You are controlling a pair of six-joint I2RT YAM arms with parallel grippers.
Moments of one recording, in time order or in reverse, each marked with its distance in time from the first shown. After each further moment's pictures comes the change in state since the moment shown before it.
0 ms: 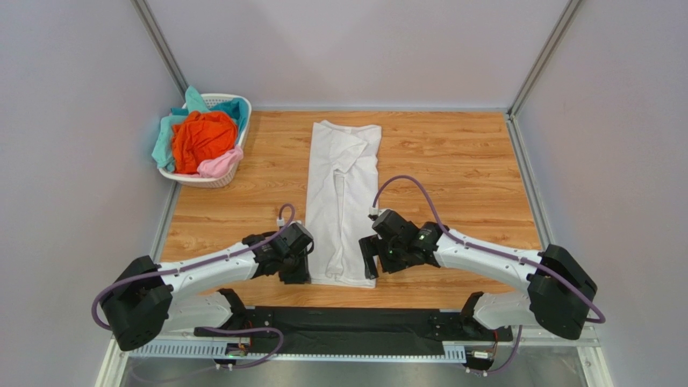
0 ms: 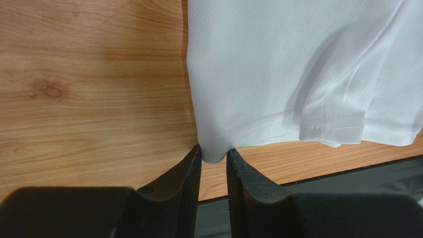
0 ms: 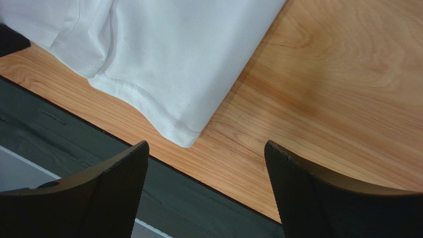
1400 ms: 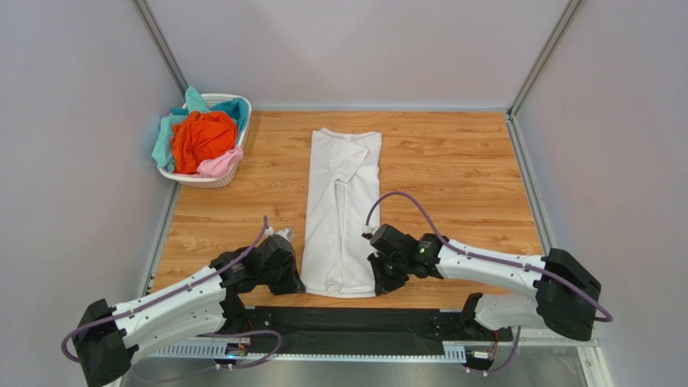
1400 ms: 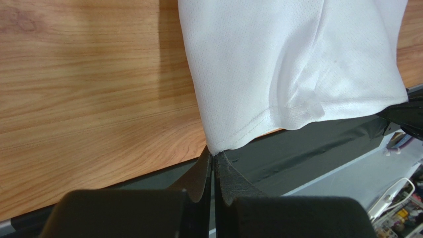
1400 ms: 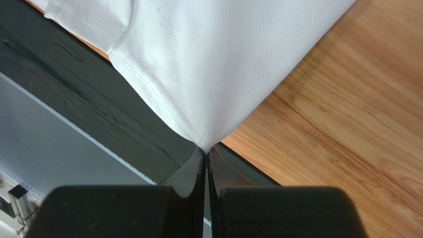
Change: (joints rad) left arm -0.016 -0.375 -0.114 -0.081 0.093 -0.040; right arm 0.111 -0.038 -0.055 -0.002 -0.145 0.028
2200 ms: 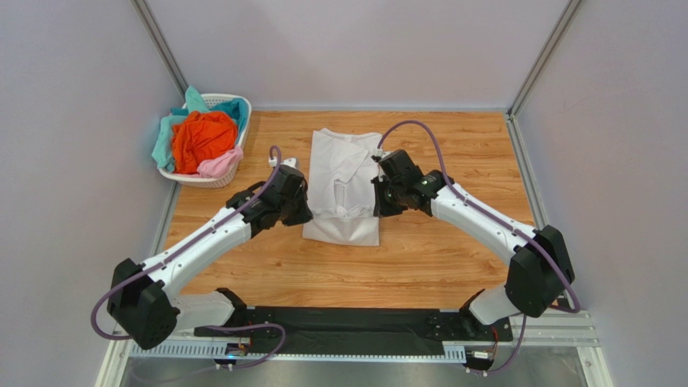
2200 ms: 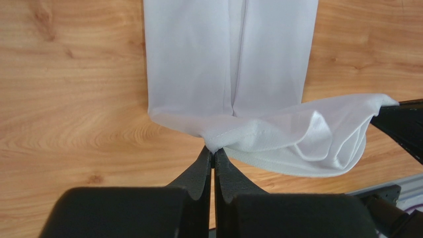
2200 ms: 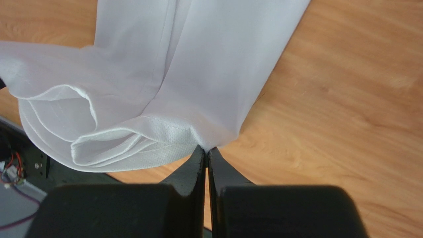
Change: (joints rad) left arm 0.220 0.397 0.523 0.000 -0.175 0.241; right arm -0.348 0.200 0.448 -0.082 0.114 -0.205
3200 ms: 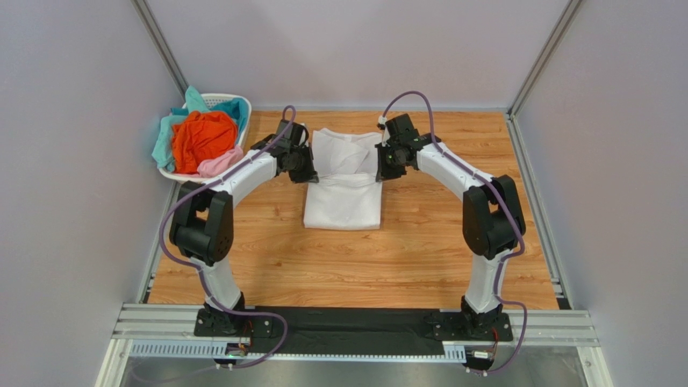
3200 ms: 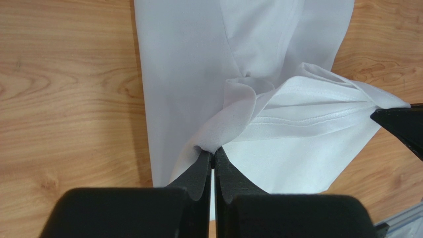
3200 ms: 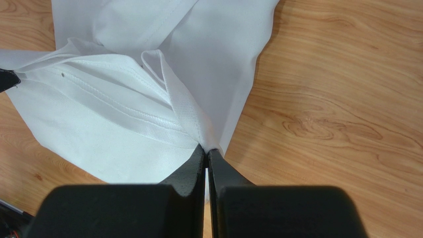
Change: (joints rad) left arm 0.298 0.612 0.414 0.138 0.269 0.231; right arm -0.270 0.447 0.374 0.048 -0.105 -0.127
